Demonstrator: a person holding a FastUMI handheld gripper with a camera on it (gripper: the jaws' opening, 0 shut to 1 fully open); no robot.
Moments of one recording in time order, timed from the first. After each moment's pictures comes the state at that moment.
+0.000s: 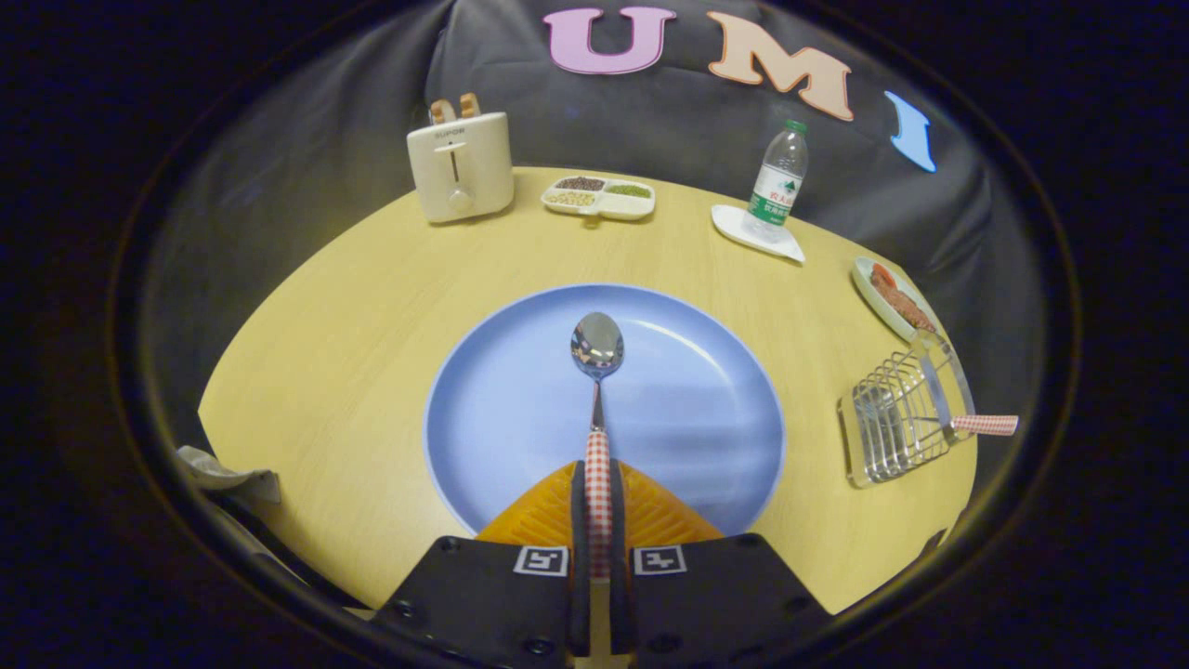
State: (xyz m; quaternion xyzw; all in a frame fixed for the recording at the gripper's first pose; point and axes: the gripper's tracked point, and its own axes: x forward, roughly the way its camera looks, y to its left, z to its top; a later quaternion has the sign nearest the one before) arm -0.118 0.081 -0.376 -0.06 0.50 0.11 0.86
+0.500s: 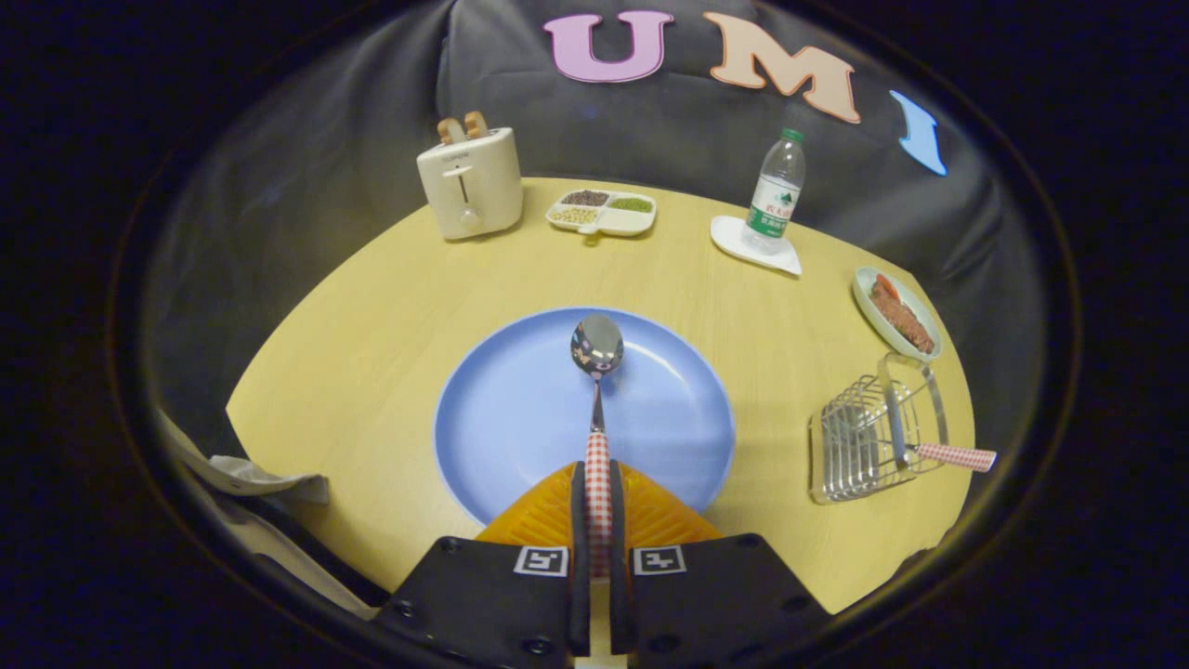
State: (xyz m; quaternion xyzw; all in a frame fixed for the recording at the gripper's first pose) arm -0.109 0.055 -0.337 -0.05 0.50 0.15 0.85
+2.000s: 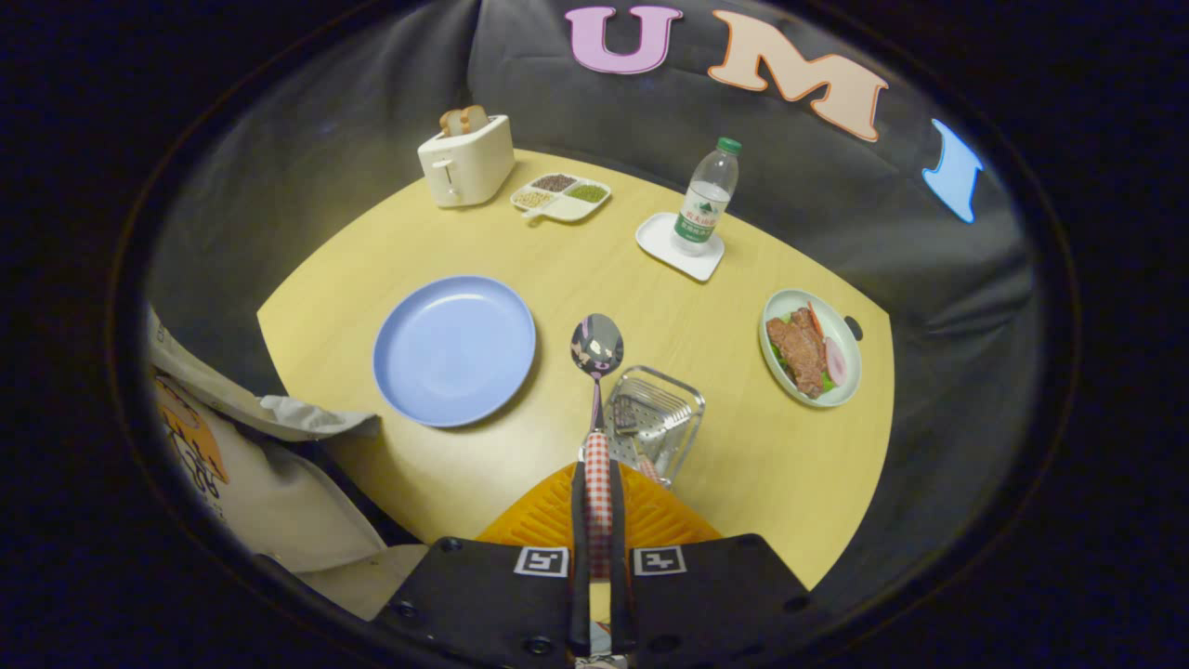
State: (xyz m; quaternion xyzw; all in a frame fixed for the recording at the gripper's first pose) arm -0.075 -0.147 -0.256 -0.15 0.56 0.24 0.78
